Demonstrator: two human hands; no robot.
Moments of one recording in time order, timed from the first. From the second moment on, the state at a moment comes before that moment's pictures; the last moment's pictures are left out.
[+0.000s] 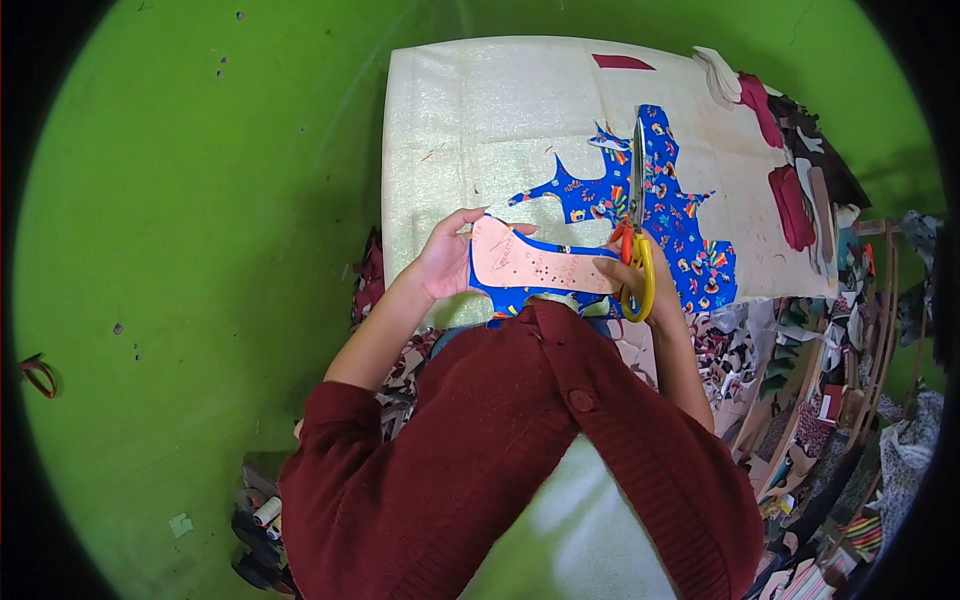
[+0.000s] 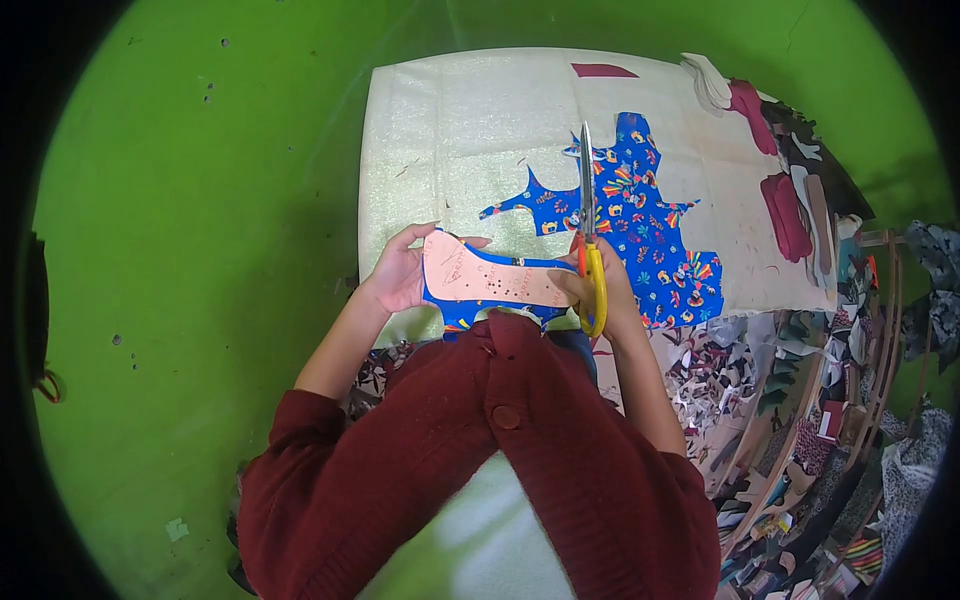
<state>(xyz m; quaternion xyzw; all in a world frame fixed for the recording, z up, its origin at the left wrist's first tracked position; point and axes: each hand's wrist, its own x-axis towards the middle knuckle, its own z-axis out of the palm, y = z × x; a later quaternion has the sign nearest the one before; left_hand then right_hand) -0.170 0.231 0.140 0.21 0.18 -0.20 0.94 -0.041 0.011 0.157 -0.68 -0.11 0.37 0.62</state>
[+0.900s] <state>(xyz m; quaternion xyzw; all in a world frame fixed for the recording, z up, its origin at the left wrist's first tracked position) -0.169 0.254 0.122 0.11 -0.08 0.02 0.99 -0.013 0.040 0.146 -0.63 -0.17 0.28 0.70</state>
